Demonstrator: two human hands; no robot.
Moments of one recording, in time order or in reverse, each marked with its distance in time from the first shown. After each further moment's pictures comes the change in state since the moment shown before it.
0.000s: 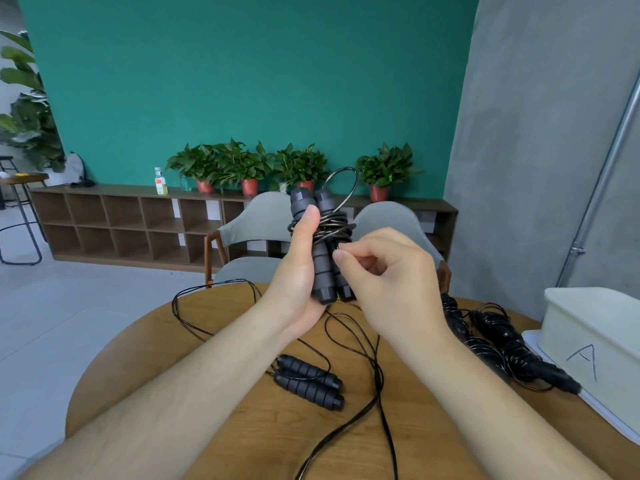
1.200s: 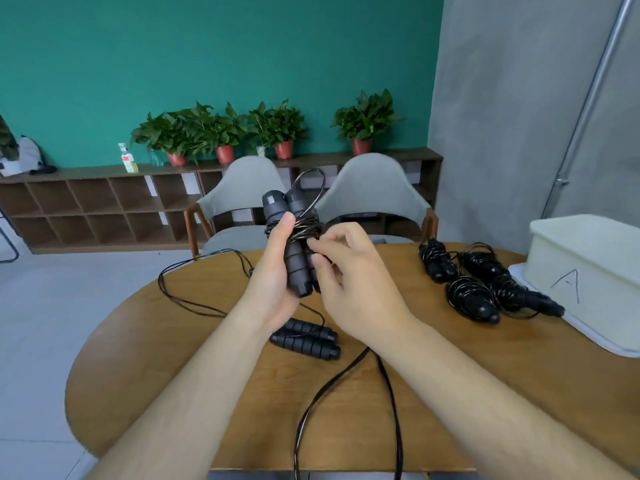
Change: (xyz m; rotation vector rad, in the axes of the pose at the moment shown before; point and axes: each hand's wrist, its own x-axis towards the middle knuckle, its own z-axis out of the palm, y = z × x) left_hand 0.006 -0.053 -0.050 0.018 0.018 -0.057; right_hand -0.052 0.044 0.034 -0.167 -0.176 0.004
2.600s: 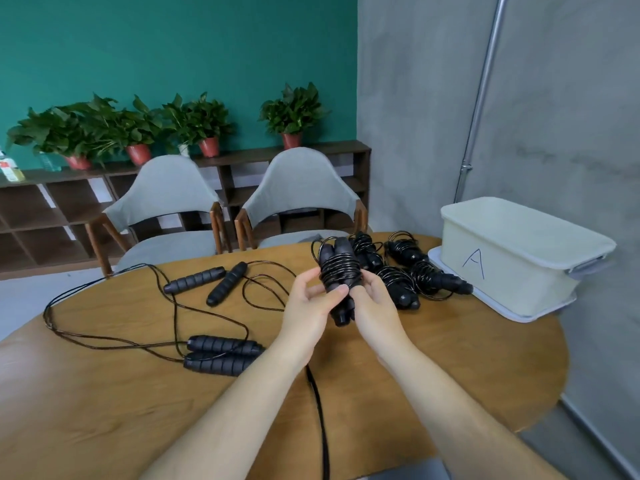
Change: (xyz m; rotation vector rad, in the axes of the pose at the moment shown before) left_hand 0.053 -0.161 0.058 0.456 0.029 -0.053; right_hand -0.073 0.143 -0.044 0.495 0.171 0.957
